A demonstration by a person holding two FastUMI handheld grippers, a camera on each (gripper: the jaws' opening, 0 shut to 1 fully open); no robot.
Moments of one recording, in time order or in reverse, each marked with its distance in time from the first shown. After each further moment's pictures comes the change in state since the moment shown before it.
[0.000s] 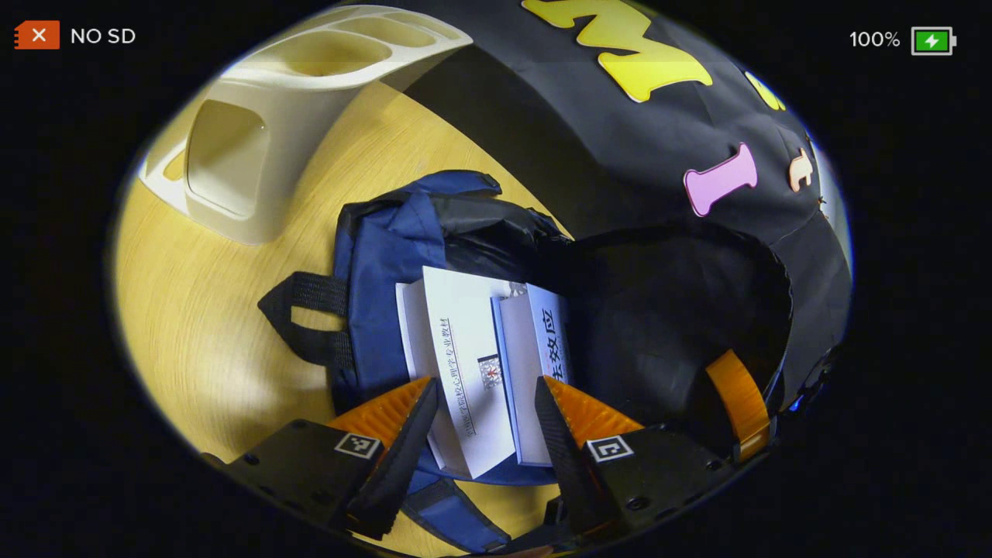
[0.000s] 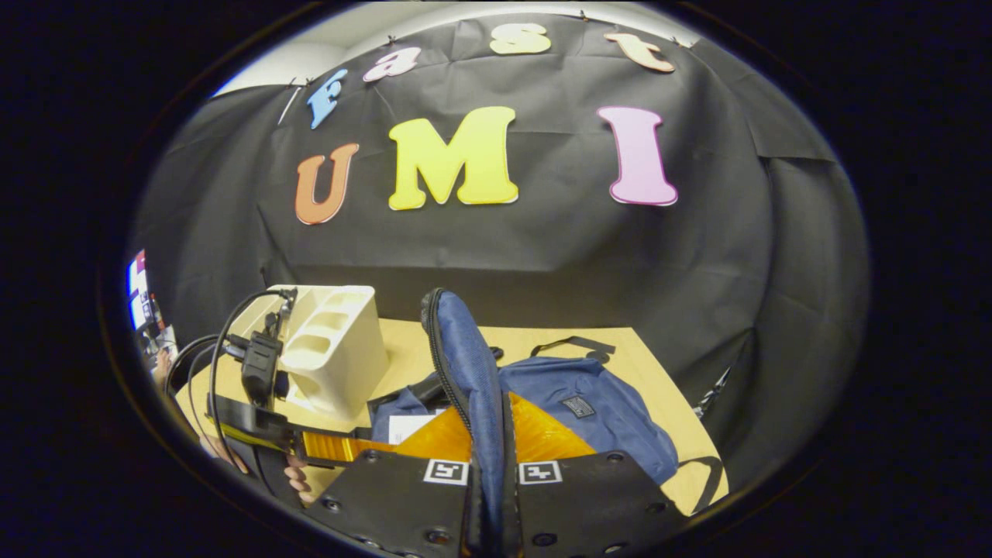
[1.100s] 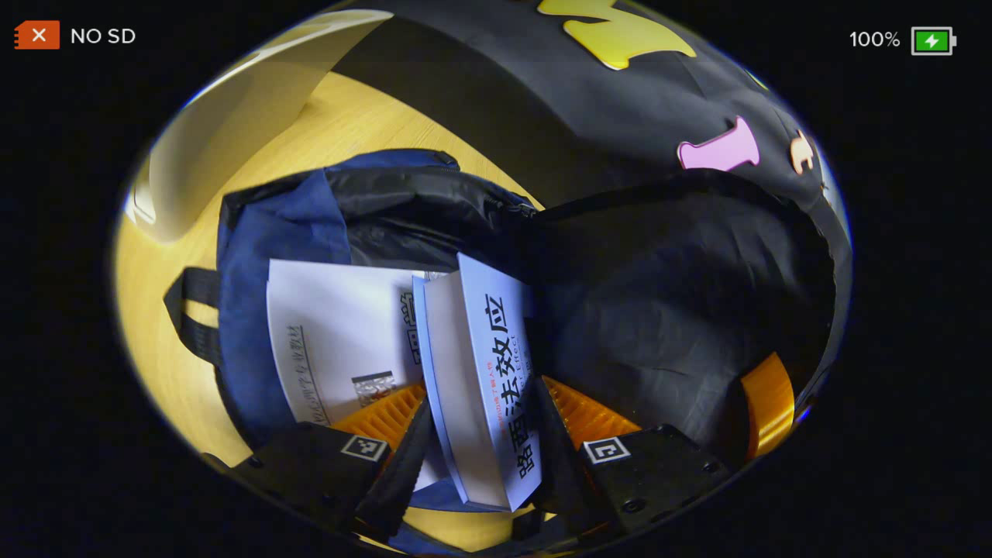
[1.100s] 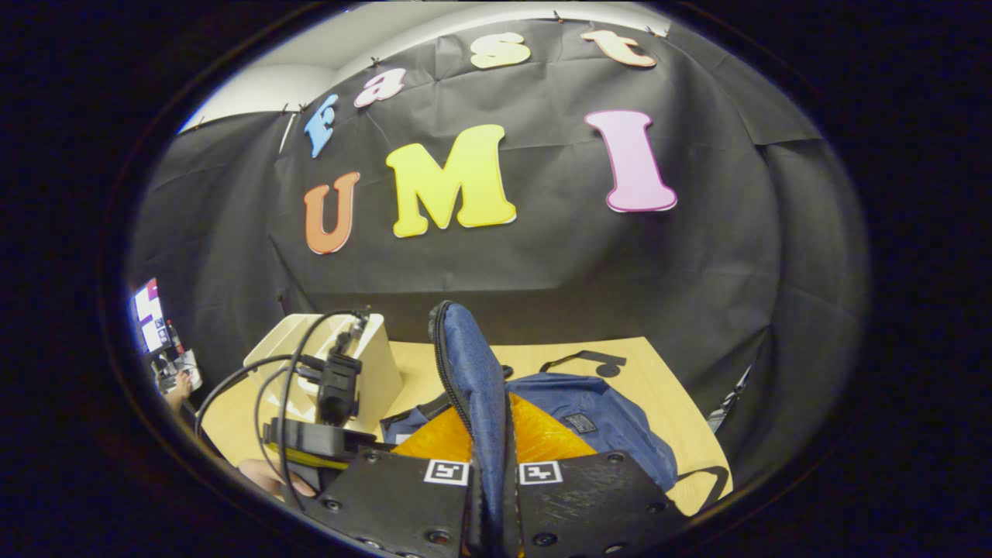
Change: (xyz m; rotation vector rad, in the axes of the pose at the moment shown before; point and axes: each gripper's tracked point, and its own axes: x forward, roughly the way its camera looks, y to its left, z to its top) left arm 0.047 -0.052 -0.007 0.113 0.030 0.036; right arm -0.002 -0.027 0.026 0.072 -0.059 0.071
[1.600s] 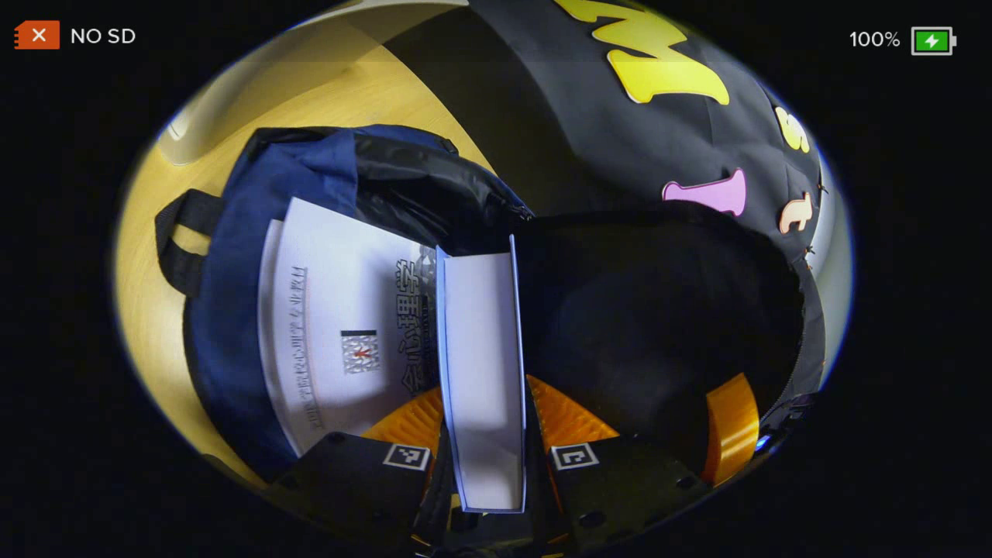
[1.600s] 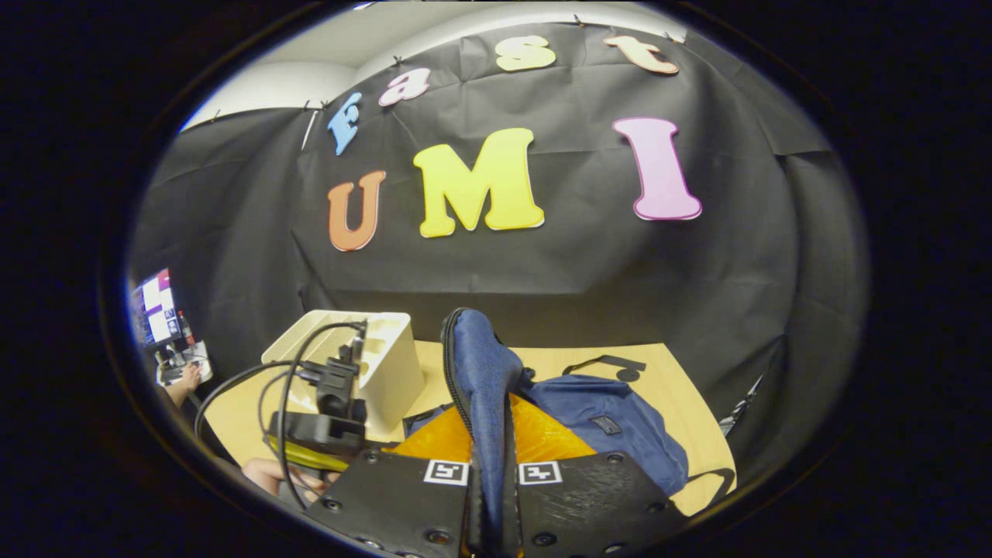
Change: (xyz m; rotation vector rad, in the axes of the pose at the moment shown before) left arm -0.003 -0.032 -0.014 -0.284 0.036 -0.219; right arm -0.011 0.031 0.003 -0.044 -0.011 0.083
